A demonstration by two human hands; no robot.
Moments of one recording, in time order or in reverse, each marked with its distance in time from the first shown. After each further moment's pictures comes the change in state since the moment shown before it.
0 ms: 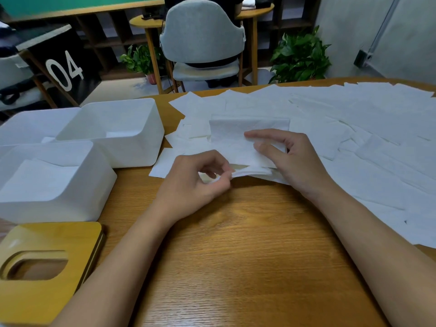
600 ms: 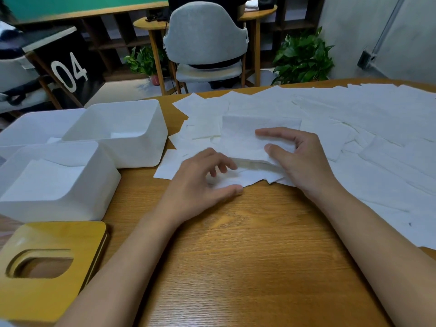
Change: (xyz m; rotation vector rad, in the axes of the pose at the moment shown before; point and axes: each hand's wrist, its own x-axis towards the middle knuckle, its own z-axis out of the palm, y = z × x) left_hand 0.001 -0.011 0.002 0.203 -0.024 0.044; right_hand 0.001 0.007 -0.001 0.023 0.128 0.022
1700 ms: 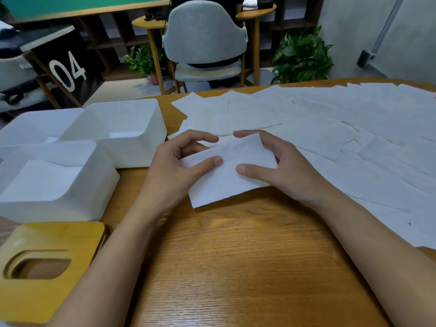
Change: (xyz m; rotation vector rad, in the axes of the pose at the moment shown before) left_hand 0.001 0.017 -0.029 -0.452 0.181 -0.250; right_hand -0.013 -0.018 0.009 0.026 -0.359 -0.014
